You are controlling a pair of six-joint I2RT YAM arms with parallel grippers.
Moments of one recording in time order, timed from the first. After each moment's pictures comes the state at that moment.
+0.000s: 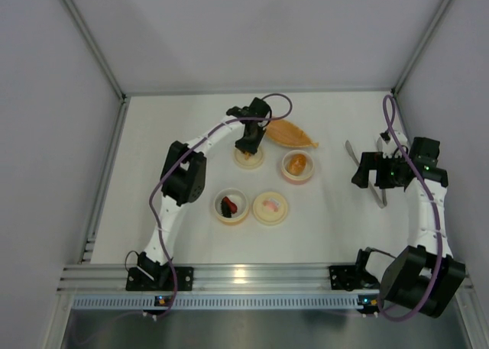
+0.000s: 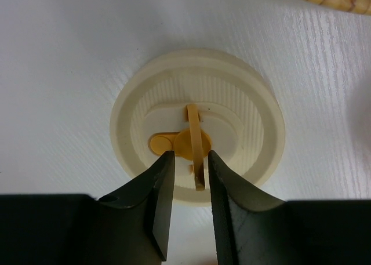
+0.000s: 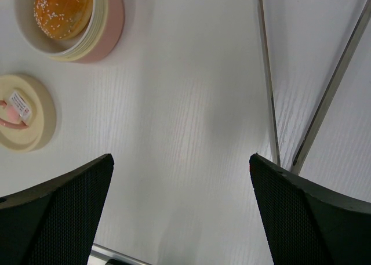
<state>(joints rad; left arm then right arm) -0.60 2.33 2.05 -0.88 -0.14 -0.12 -0.37 1.10 0.90 -0.79 -0.52 -0.30</state>
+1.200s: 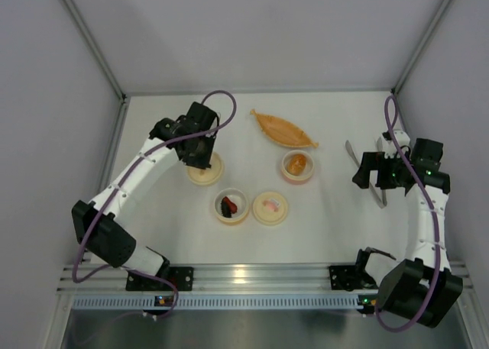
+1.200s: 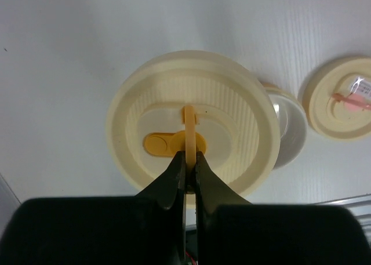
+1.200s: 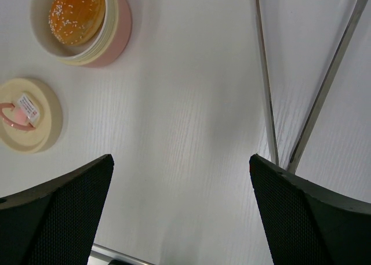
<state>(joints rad) -0.52 1.49 1.55 -1.10 -0.16 -0.22 -0.37 1.03 0.91 -0.82 -0.52 -0.29</state>
